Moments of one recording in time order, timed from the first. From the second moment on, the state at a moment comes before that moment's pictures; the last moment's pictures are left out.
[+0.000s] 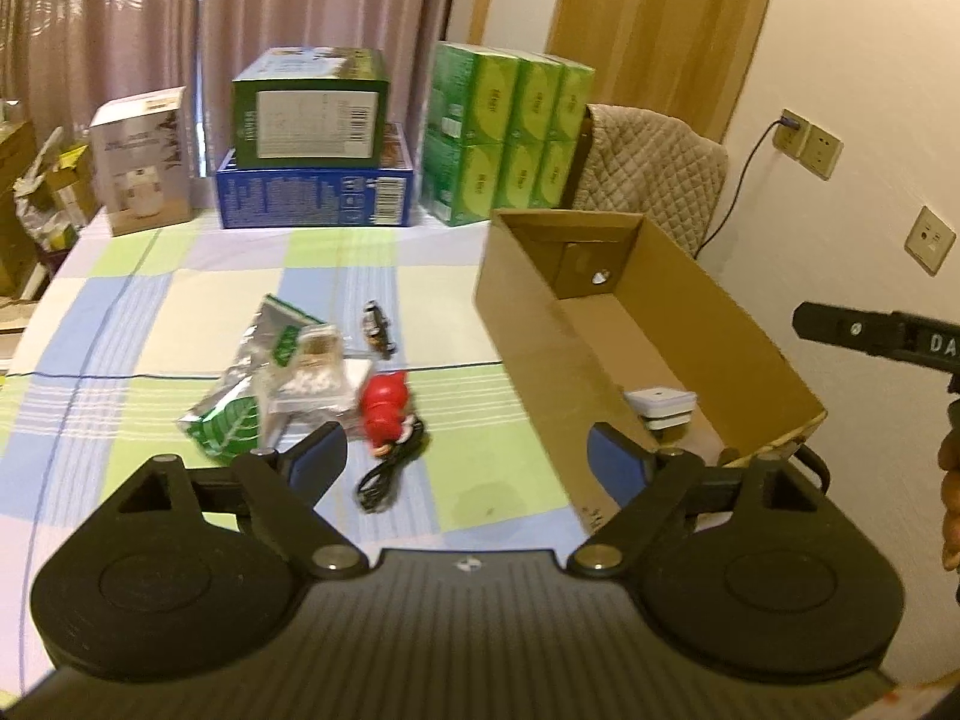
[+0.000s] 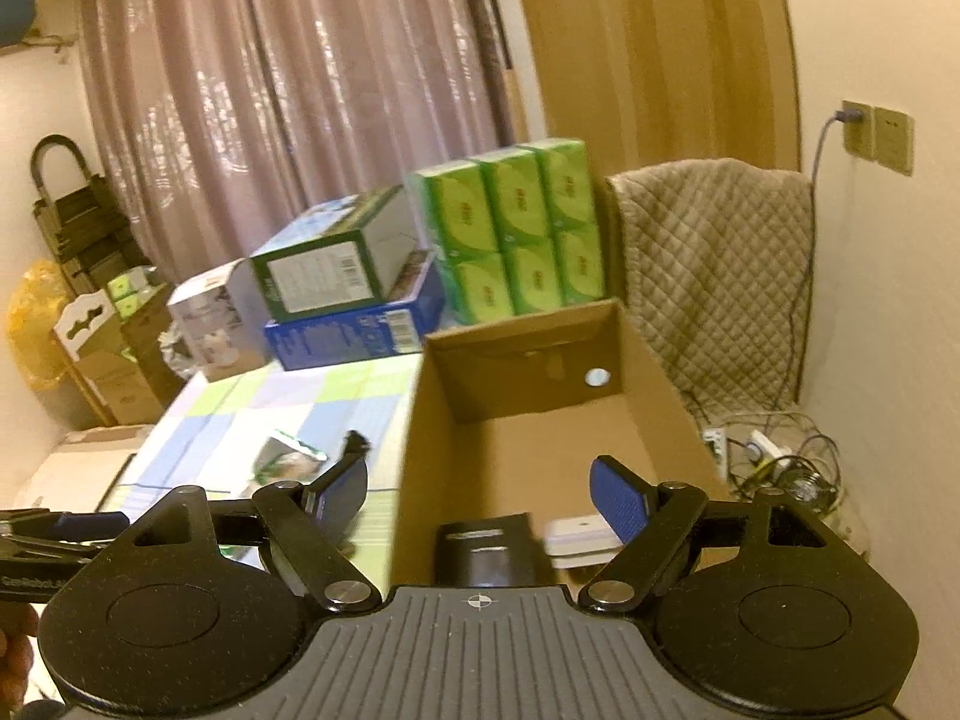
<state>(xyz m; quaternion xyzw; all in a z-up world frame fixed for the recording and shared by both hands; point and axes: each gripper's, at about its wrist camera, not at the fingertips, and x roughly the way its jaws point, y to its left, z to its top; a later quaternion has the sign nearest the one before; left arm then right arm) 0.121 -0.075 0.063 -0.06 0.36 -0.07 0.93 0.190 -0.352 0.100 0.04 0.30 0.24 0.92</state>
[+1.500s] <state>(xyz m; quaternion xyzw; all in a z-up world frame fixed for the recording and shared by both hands) 0.029 0.024 0.098 -0.02 0.35 0.04 0.93 0.106 -0.236 0.068 0.02 0.32 0.36 0.88</state>
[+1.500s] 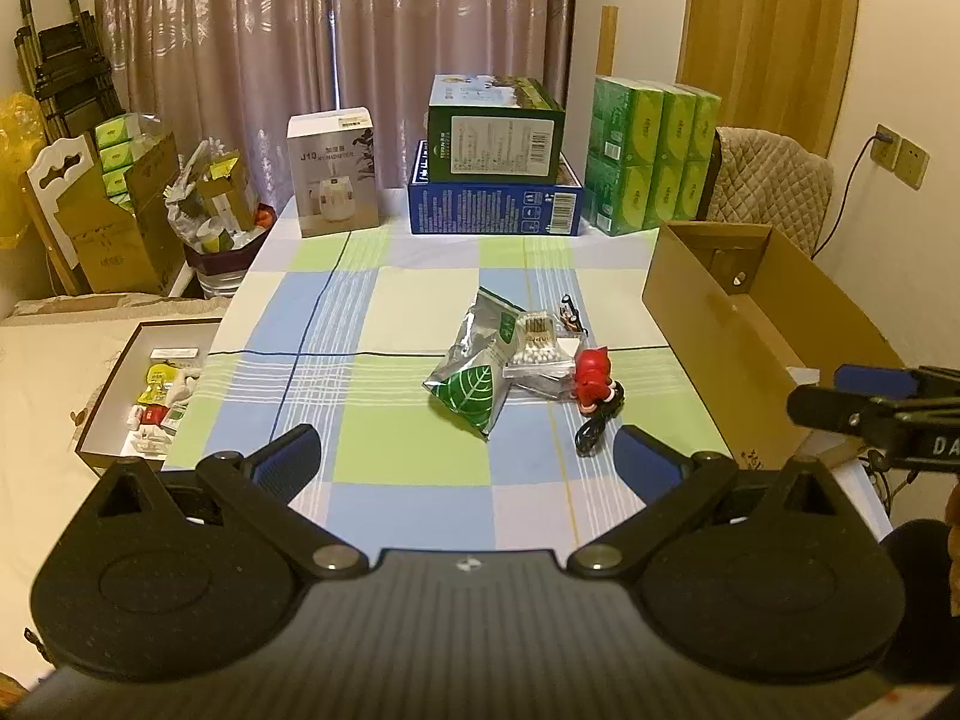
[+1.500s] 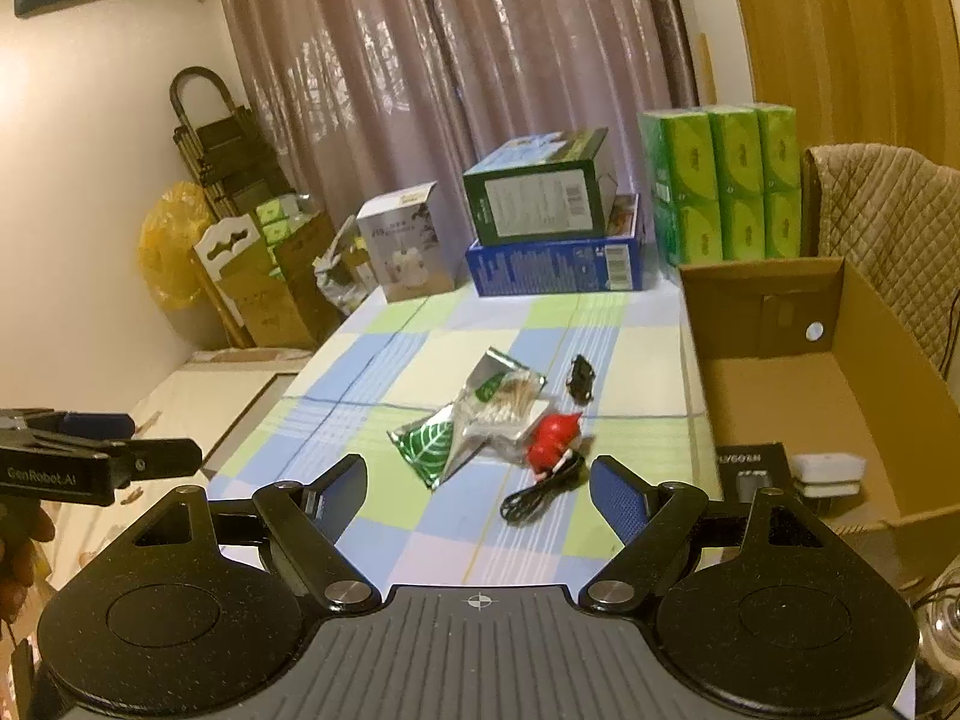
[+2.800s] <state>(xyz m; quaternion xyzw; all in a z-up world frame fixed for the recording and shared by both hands) 0.200 0.065 -0.039 -0.06 0.38 0.04 0.92 0.236 -0.147 -0.093 0.03 0.44 0.29 0.85</state>
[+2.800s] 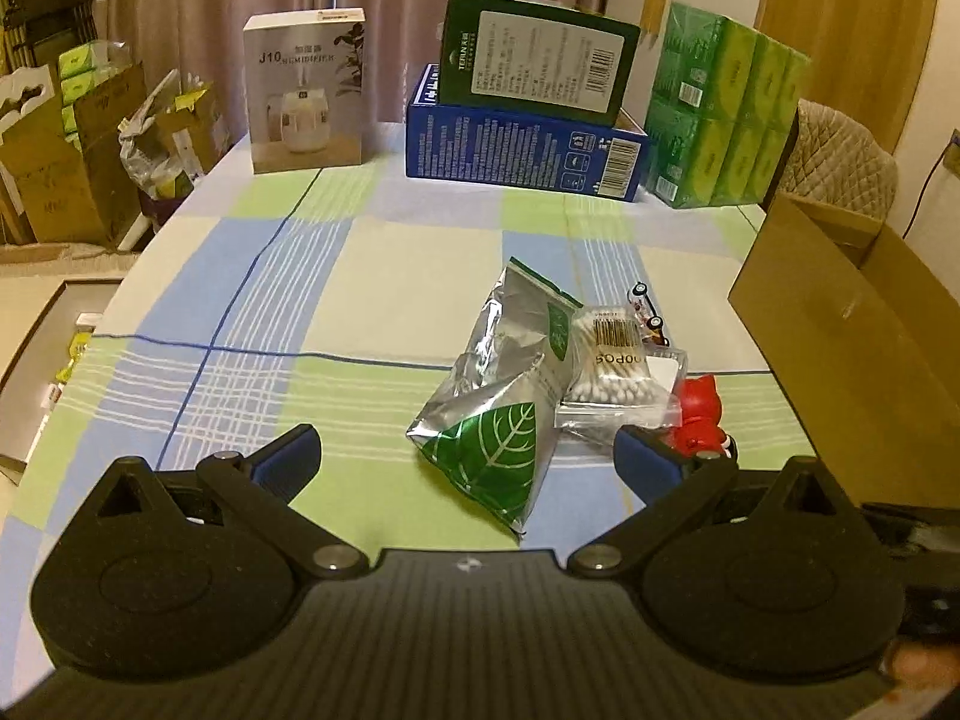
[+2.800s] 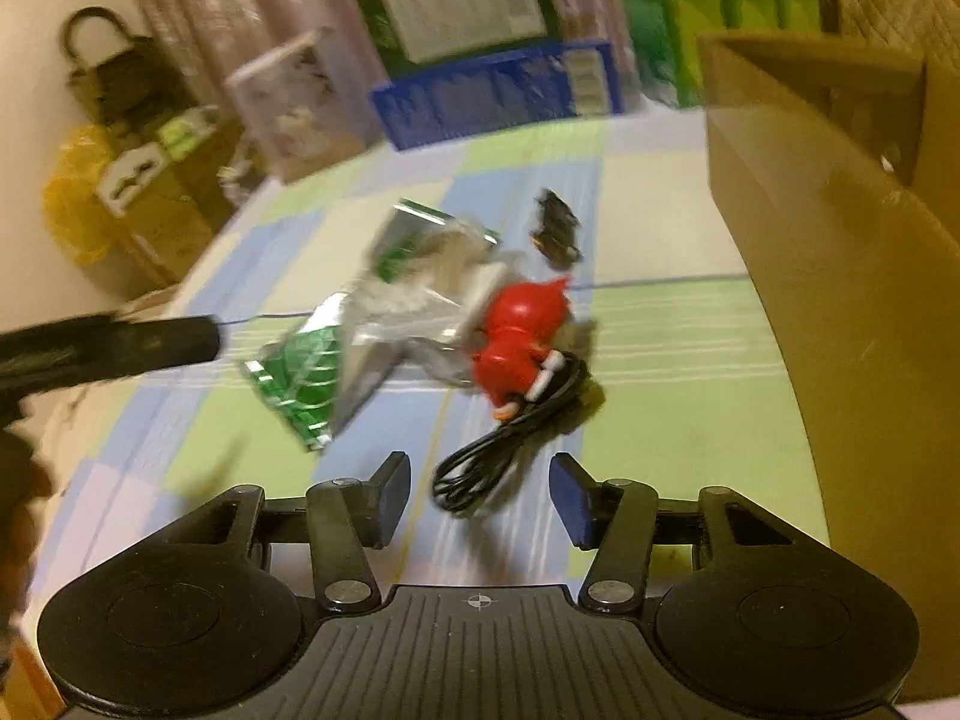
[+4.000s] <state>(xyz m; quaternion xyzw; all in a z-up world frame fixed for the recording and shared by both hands) 0.219 0.017 -0.073 -0.01 0.43 -0.11 0.90 0.194 -0.183 -0.102 -0.06 0.45 0.29 0.84</state>
